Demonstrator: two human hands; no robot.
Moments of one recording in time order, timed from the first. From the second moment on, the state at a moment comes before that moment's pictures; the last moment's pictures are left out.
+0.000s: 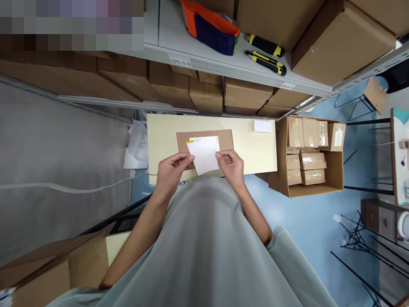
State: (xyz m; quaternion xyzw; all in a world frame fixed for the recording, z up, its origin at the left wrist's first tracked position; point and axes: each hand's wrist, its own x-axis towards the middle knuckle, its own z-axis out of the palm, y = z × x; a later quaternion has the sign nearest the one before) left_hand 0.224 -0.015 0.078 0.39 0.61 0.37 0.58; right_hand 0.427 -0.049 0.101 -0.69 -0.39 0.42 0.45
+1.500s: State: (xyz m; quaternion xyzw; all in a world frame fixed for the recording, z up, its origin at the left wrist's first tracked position) left_hand 0.258 -0.066 0.044 0.33 0.64 0.37 0.58; right_hand 0.462 -0.060 0.090 -0.43 -0.81 0.29 0.26
